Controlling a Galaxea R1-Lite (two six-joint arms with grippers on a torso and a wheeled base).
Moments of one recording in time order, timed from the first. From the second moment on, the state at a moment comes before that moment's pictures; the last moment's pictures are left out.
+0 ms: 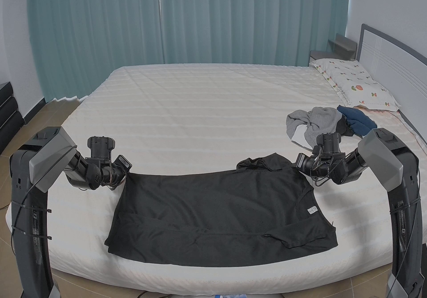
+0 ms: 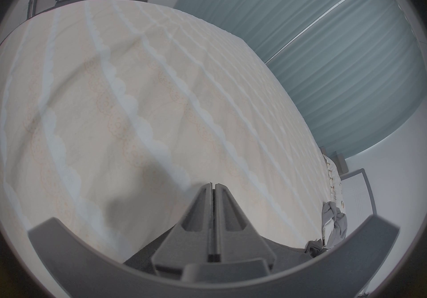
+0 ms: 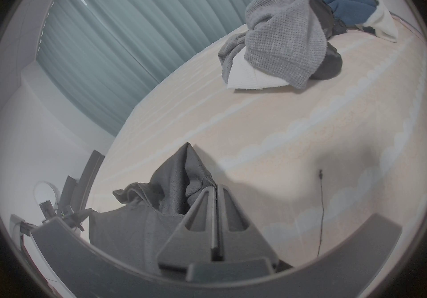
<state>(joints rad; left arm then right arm) 0.00 2.48 -1.31 -0.50 -0.06 -0.88 0.11 2.59 -1.49 -0.52 0.21 0.53</state>
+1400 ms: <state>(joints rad) 0.02 2.34 -1.21 -0.51 -0.07 -0.86 0.08 2.35 -1.08 -0.80 0.25 0.65</state>
